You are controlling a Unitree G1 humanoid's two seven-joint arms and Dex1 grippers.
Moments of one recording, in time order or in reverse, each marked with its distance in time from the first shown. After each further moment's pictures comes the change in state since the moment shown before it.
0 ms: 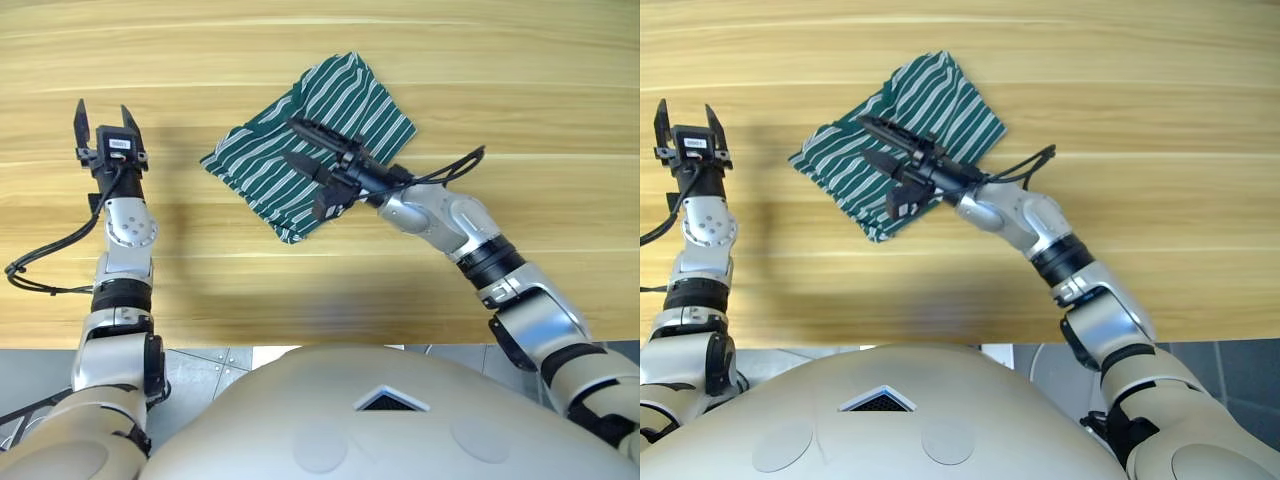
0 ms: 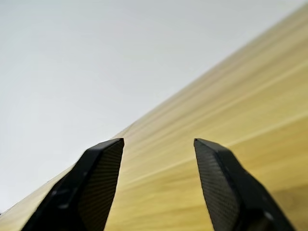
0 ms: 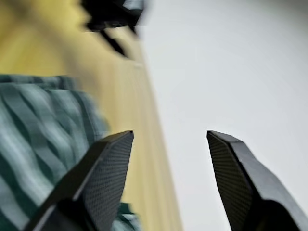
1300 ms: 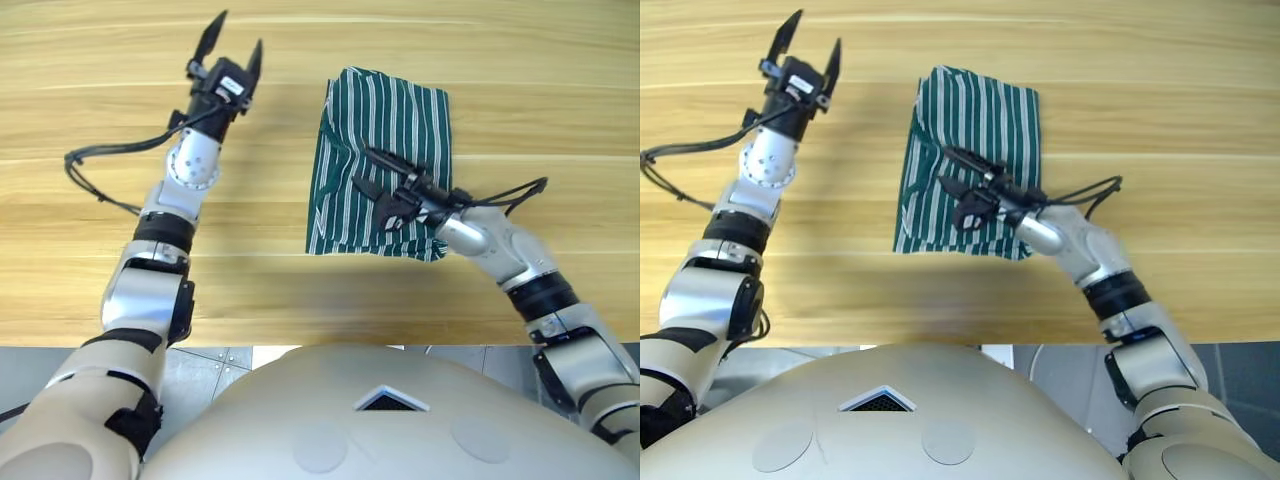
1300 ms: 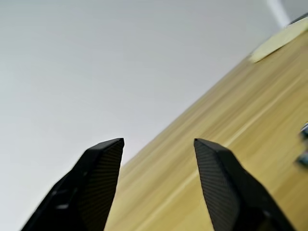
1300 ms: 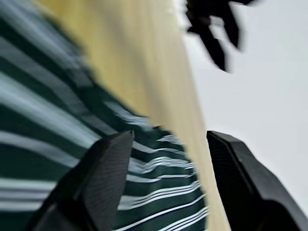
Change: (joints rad) left arm -0.421 -0.154 -0.309 0.198 0.116 -0.190 -0.288; right arm 0.259 -0.218 -0.192 -0.129 0.196 -0.010 0.141
